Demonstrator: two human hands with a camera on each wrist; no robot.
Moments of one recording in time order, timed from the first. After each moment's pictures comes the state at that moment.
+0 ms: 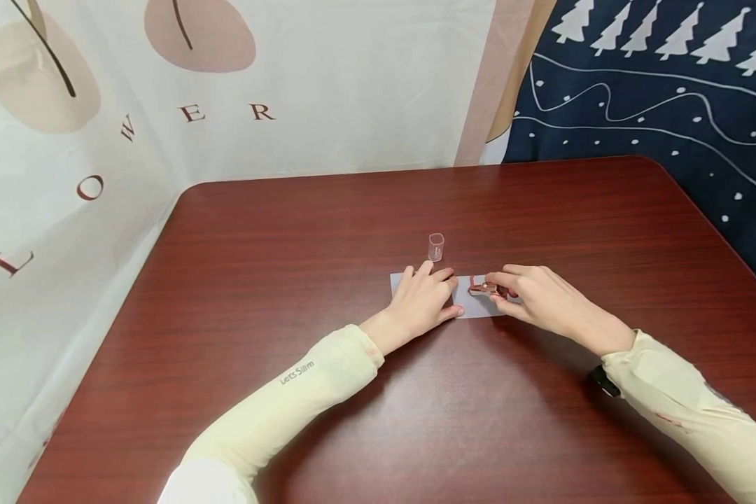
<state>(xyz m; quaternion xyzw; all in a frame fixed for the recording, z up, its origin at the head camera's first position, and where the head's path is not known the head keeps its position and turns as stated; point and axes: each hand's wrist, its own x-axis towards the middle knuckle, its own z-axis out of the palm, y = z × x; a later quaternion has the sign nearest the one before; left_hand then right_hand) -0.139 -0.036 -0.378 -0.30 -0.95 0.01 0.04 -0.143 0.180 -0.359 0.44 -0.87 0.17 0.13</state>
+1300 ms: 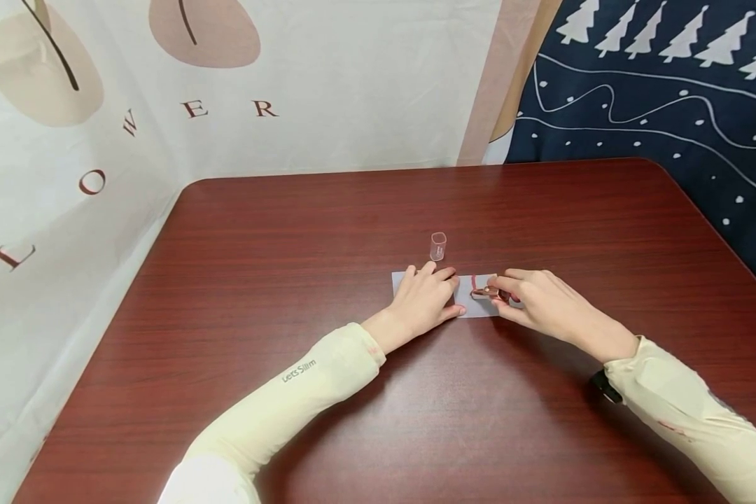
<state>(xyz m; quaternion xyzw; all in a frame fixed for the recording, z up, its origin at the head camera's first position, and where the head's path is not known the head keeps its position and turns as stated) -0.140 -0.037 -0.379 -0.30 -0.95 0.00 0.04 -0.137 0.178 -0.359 0.44 -0.87 0.16 0.14</state>
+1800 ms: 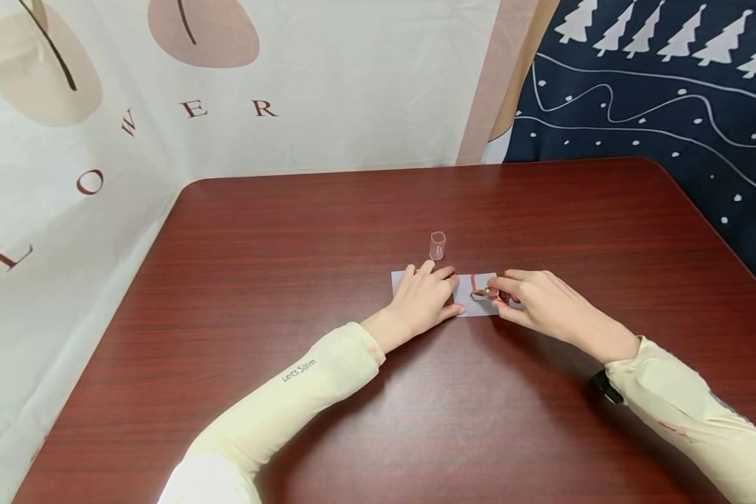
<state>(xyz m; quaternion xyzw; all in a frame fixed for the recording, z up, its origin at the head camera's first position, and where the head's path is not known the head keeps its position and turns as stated) -0.140 -0.036 -0.379 -0.30 -0.95 0.01 0.04 -0.134 0.178 -0.358 0.44 -0.87 0.16 0.14</state>
